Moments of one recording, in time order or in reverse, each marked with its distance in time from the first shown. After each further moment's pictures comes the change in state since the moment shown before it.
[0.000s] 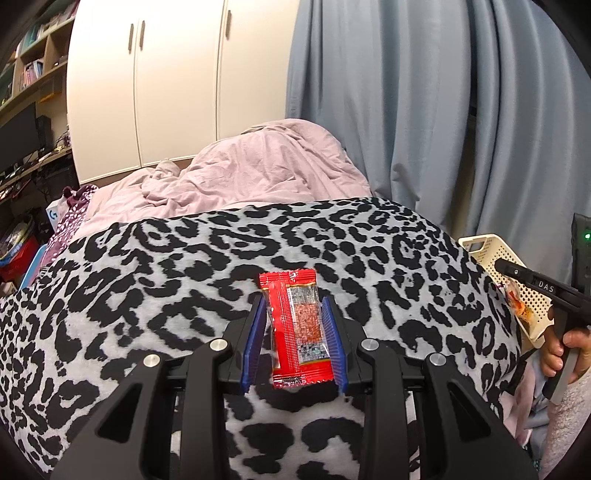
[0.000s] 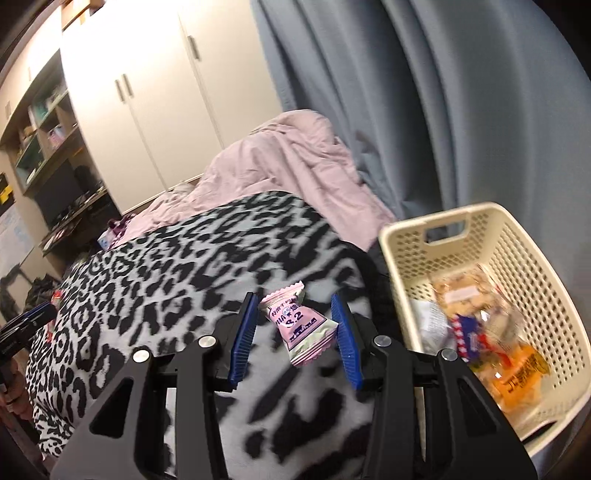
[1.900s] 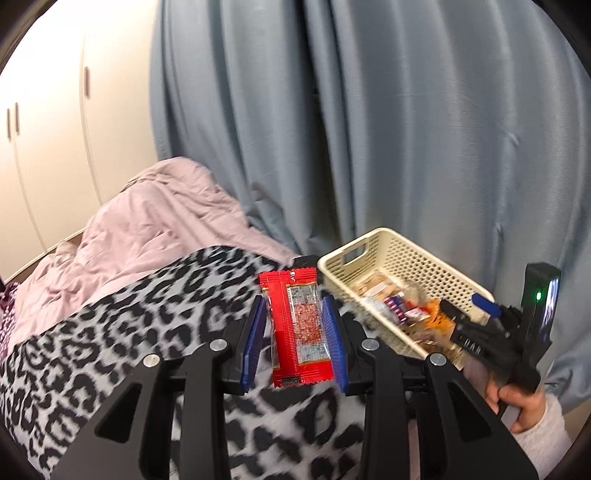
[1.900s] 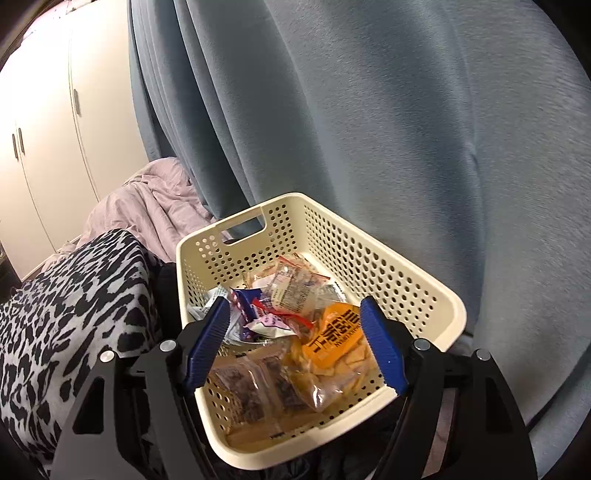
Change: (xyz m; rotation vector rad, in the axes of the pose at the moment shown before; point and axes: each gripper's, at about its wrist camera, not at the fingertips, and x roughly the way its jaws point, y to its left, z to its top) left arm 0.028 -0.210 0.053 0.316 -0.048 -0.294; right arm -0.068 -0.108 -0.065 0.192 -0.197 -0.459
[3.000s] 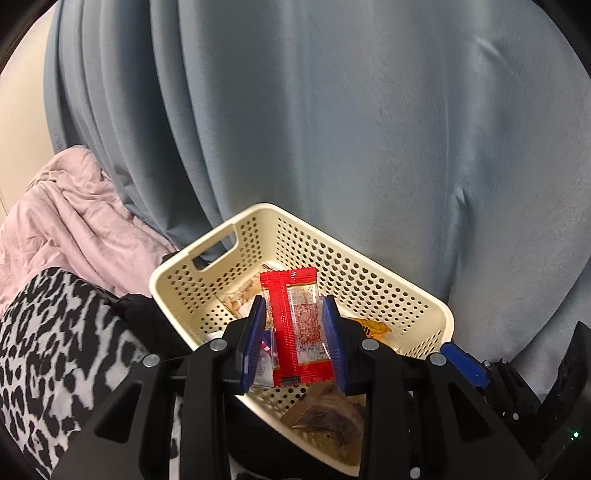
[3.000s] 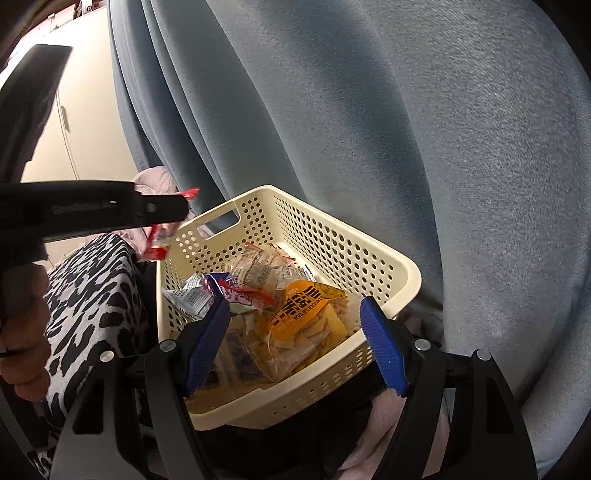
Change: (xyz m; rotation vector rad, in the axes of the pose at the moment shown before) left arm 0.149 -0.137 0.025 0.109 0.148 -0.265; right arm -0.011 -0.031 -0.023 0.071 -0.007 -0.012
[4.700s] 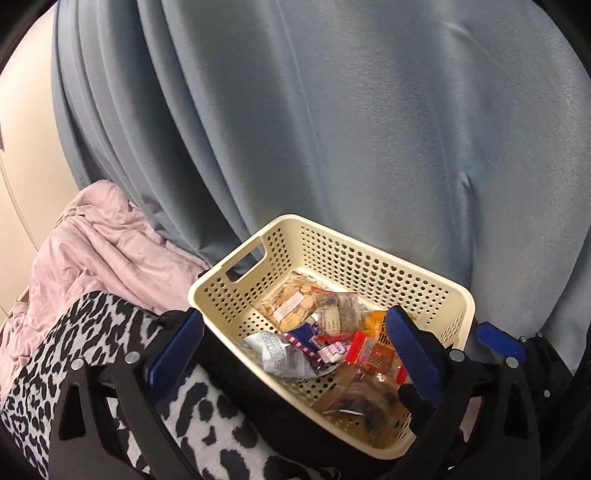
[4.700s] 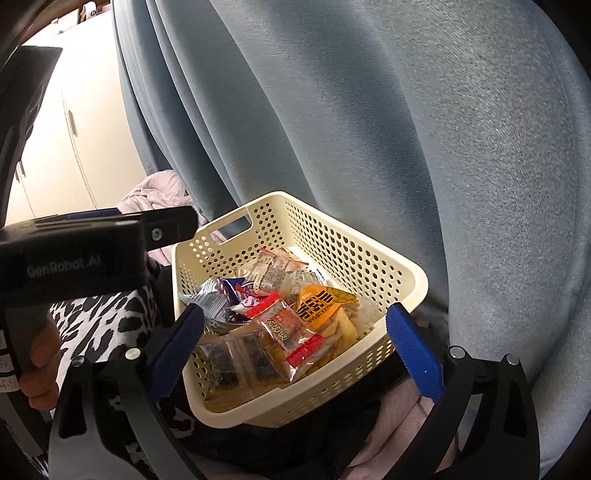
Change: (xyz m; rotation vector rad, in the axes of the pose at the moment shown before) left arm -0.028 -0.010 -0.007 0.106 -0.049 0.150; right arm -0.007 0.009 0.004 0.005 -0.007 0.036
